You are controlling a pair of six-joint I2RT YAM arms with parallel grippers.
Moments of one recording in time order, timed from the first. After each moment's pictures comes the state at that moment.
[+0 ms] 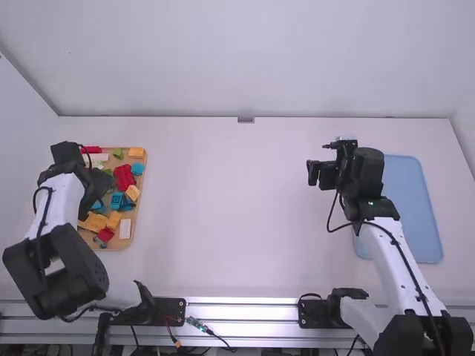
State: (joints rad) left arm 0.54 1.55 1.10 -0.77 -0.14 -0.62; right arm 0.01 1.17 0.78 -0.21 -0.22 -0.03
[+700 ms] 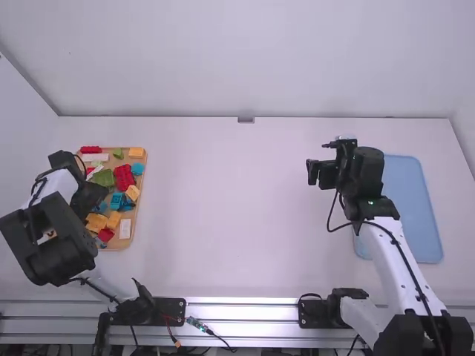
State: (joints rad) left arm 0.62 1.75 1.14 -0.75 -0.16 -0.63; right arm 0.02 1.17 0.78 -0.20 -0.22 -0.03
